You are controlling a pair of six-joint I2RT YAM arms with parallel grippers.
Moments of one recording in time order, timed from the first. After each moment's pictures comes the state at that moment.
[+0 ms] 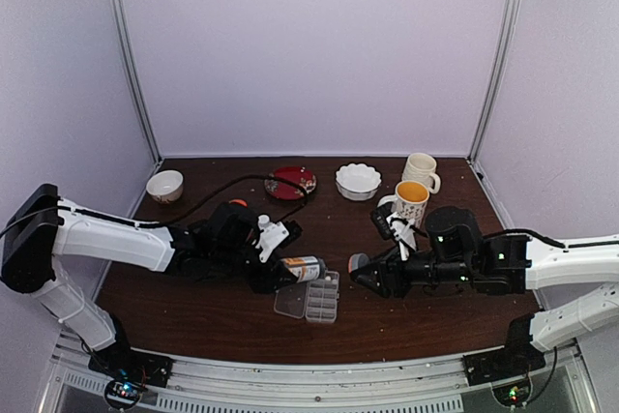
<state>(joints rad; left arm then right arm) -0.95 1.53 0.77 0.02 0.14 0.00 1.05 1.10 0.63 -0.03 -0.06 0.43</state>
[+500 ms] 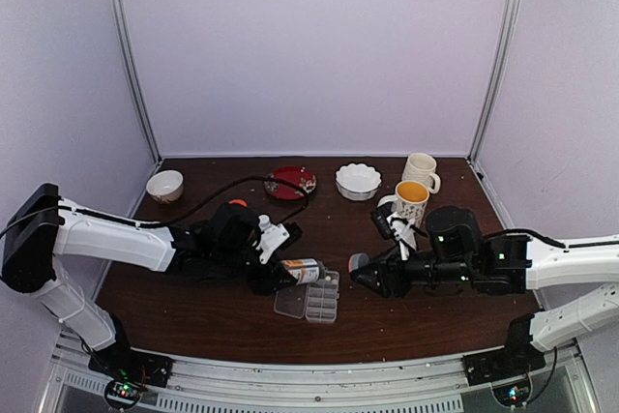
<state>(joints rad) -0.95 1.53 0.78 0.00 0.14 -0.01 1.05 1.10 0.63 -0.03 -0.06 0.43</state>
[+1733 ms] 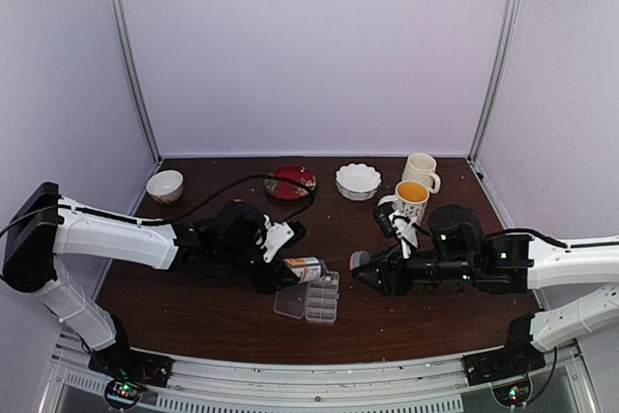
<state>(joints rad) -0.98 1.55 0.83 -0.06 0.09 -0.02 1.05 1.08 0.63 -0.03 -0.06 0.43</state>
